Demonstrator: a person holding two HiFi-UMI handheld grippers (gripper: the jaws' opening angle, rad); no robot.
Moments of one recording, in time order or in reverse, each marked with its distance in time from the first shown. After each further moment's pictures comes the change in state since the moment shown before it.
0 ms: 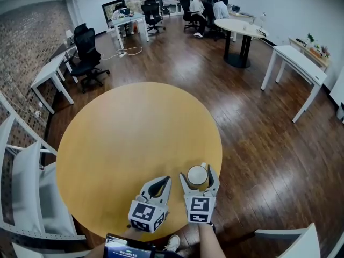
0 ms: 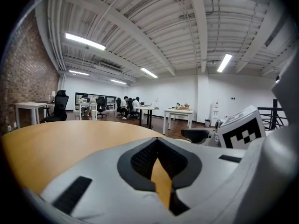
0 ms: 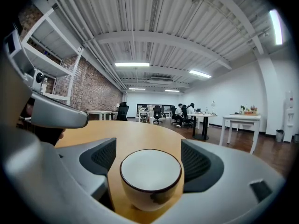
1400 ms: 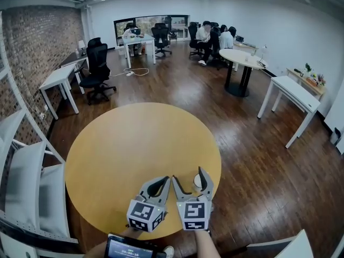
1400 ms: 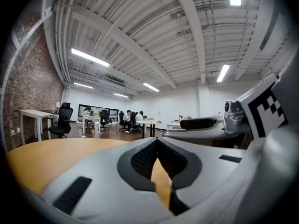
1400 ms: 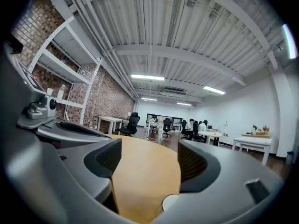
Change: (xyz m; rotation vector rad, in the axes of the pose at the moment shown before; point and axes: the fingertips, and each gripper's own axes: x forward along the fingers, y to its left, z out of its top) left arm -0.087 0.012 0.088 0.012 -0.177 0.035; right arm -0.069 0.090 0.148 -0.143 -0.128 0.113
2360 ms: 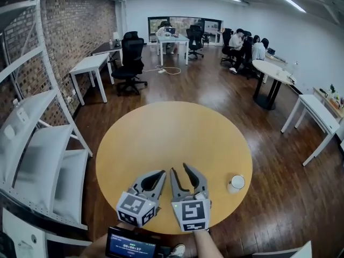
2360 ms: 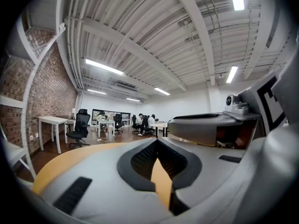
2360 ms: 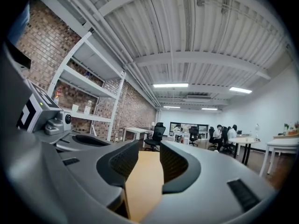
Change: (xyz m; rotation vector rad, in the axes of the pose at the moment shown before) left arm -0.147 0.128 0.038 -0.007 -0.029 0.137; right arm 0.015 0.198 0.100 -0.002 -0.119 0.293
